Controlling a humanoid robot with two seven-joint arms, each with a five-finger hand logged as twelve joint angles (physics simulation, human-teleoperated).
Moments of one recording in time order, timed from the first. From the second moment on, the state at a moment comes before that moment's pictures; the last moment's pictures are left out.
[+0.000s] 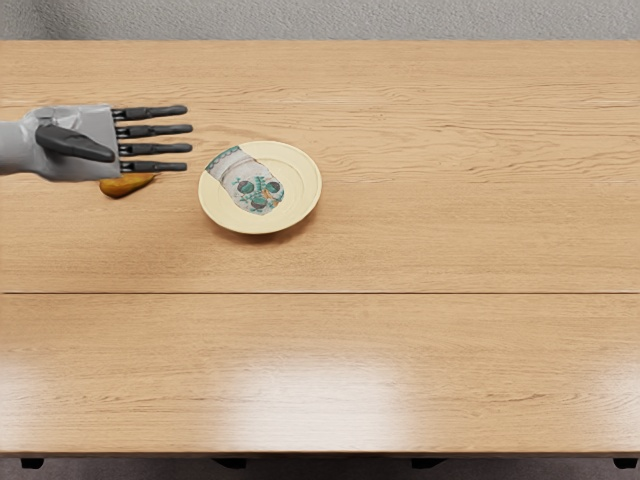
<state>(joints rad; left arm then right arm) -1.03 0.93 -0.39 -1.15 -0.57 -0.61 0.61 0.08 0.00 0.16 0.12 0.13 0.03 -0.45</state>
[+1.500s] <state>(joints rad) -1.29 0.29 -0.07 -0.57 0.91 -0.06 0.61 0.08 0.00 0.15 0.12 0.12 0.03 -0.44</state>
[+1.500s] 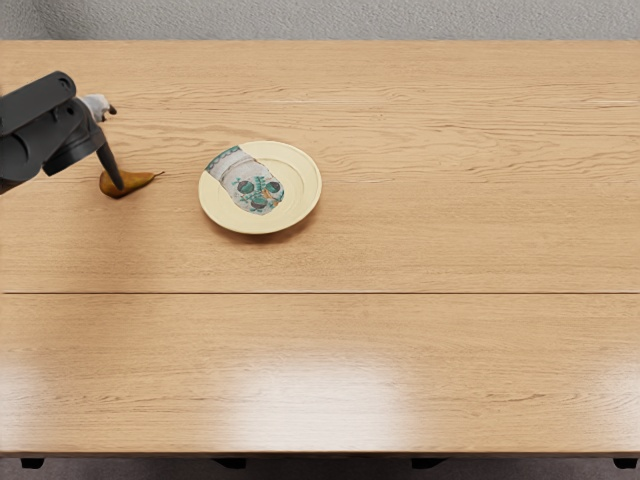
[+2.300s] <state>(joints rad) -1.25 0.16 0.00 -0.43 0.90 -0.04 0.61 0.09 0.00 0.15 0.12 0.12 0.03 -0.44</state>
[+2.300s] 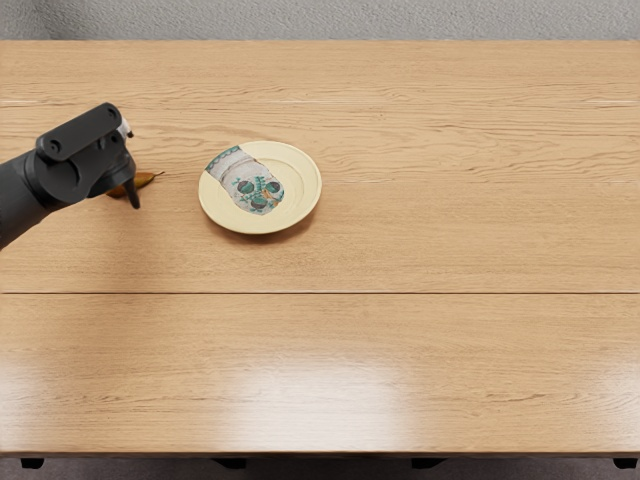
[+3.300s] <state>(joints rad) -1.22 0.11 0.02 -0.34 0.89 -0.01 0.58 0.09 0.00 0.15 0.12 0.12 0.03 -0.44</state>
